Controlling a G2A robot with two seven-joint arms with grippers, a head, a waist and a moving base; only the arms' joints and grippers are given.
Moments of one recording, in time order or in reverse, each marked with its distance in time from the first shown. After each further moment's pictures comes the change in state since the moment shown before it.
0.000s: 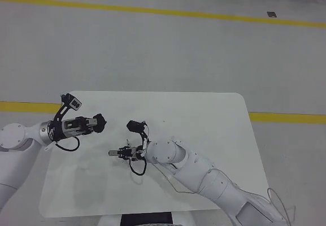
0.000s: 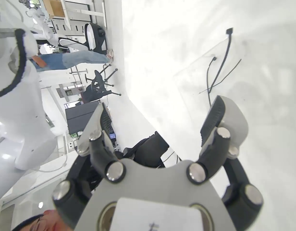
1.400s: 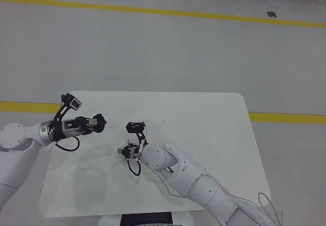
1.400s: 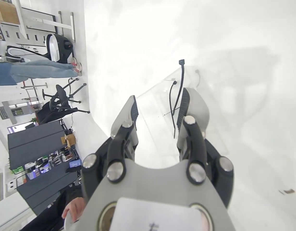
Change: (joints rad) left arm 0.000 0.000 0.000 0.000 0.000 0.000 0.000; right arm -0.083 -0.102 0.065 0.086 -0.356 0.000 -0.025
